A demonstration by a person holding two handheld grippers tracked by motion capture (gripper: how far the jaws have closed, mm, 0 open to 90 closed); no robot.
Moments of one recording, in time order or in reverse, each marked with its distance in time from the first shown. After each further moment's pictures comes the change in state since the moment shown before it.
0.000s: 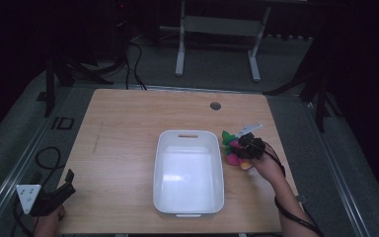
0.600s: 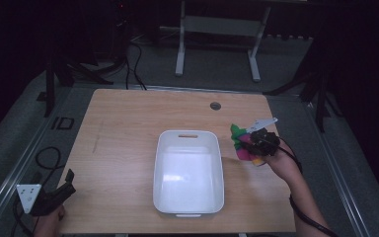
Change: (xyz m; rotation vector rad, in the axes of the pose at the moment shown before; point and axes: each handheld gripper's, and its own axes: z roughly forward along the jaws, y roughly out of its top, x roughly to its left) left arm 0.000 0.000 0.000 0.009 0.004 0.007; right arm -0.003 0.010 -0.064 -0.040 -0.049 -0.064
